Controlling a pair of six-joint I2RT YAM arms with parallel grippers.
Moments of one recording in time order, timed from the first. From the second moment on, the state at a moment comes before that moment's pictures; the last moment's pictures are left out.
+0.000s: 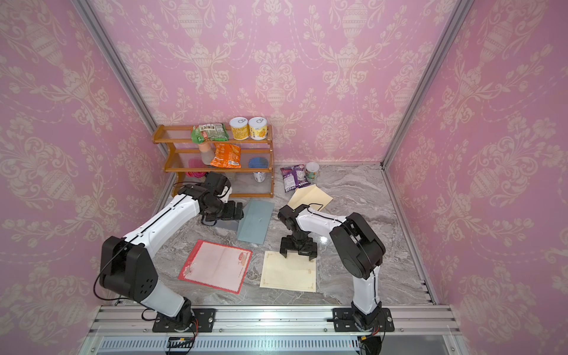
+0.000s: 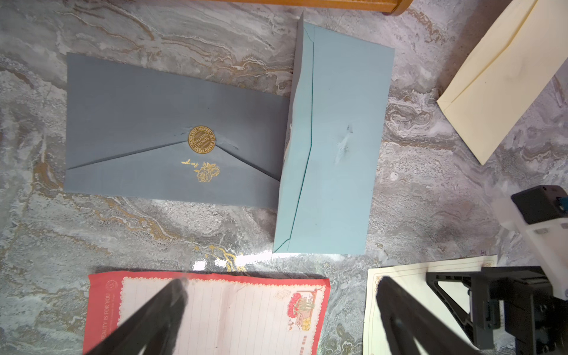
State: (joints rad) left arm -0.32 1.59 1.31 -0.94 0.09 -0.33; right arm 0.64 1.90 1.24 -1.01 -0.12 0.78
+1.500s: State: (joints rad) left arm -0.65 1.80 1.19 -0.60 0.33 -0.74; right arm 0.38 1.93 1.38 -1.08 -0.06 0.61
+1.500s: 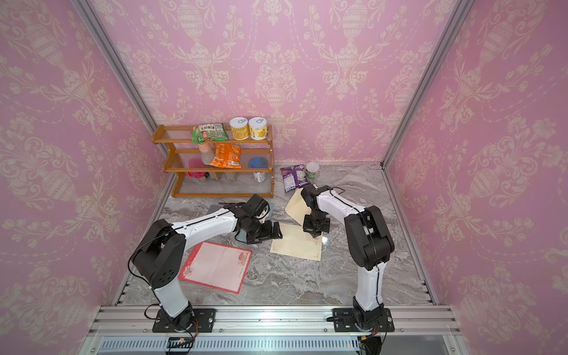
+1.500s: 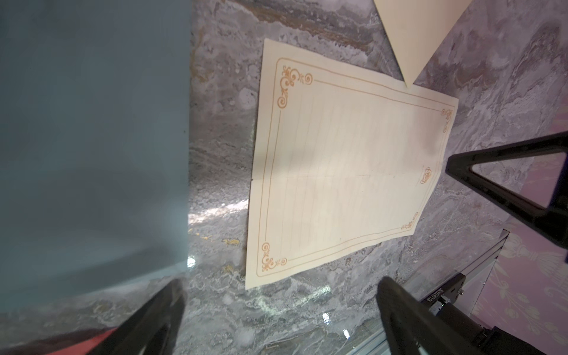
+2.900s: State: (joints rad) left arm -0.73 1.99 1.40 -0.55 0.40 -0.77; right arm 0.30 2.01 1.38 -1.03 -0.21 0.61
